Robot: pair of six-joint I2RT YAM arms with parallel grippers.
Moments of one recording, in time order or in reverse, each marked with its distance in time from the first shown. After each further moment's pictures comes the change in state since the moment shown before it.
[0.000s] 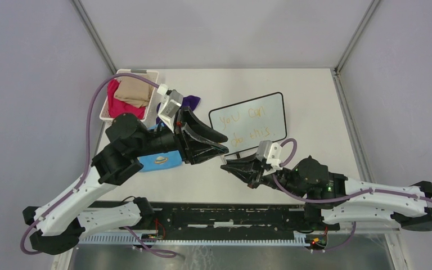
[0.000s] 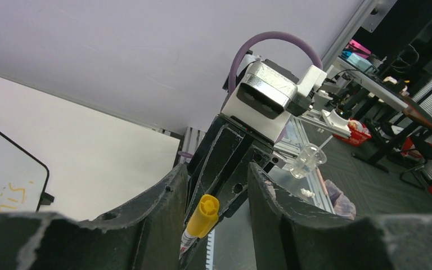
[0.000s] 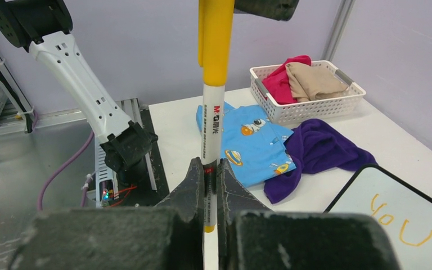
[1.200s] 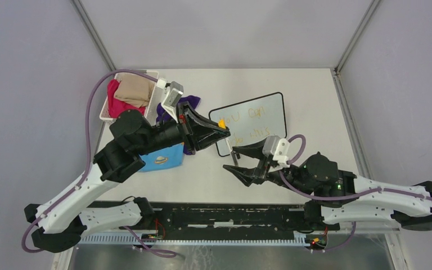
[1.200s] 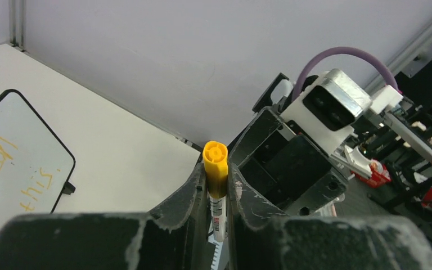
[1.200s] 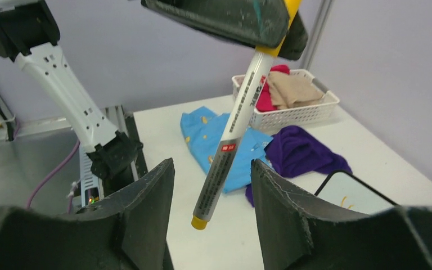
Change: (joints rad) left arm 0.000 0.039 0.019 -0.003 -0.181 -0.079; right arm 0.004 -0.023 0.095 -0.070 0.064 -0.060
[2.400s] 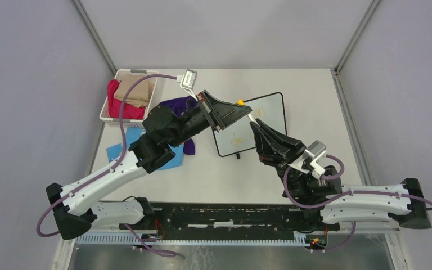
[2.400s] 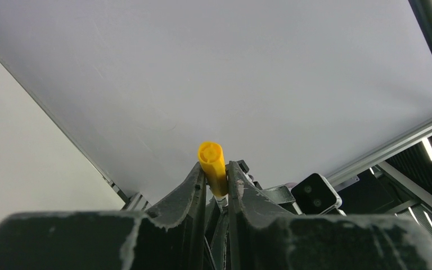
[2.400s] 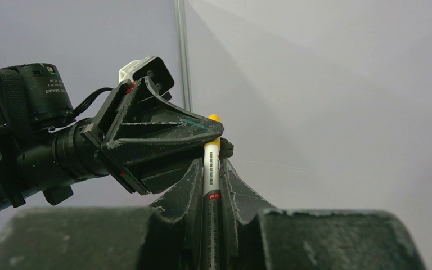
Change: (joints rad) left arm -0.021 0.179 -0.077 0.373 -0.204 -0.474; right arm 0.001 0.084 -0.305 1.115 0.316 -0.399
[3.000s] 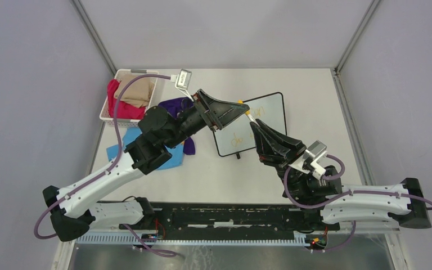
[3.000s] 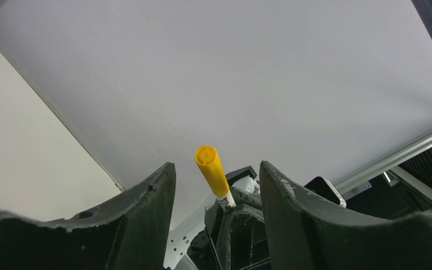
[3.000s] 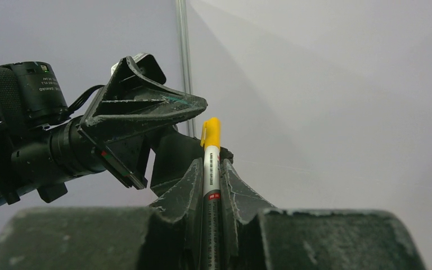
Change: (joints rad) left arm -0.001 -0.031 0.002 -0.036 -0.050 0.037; right arm 0.002 0.002 0.002 0.003 -0.003 0.002
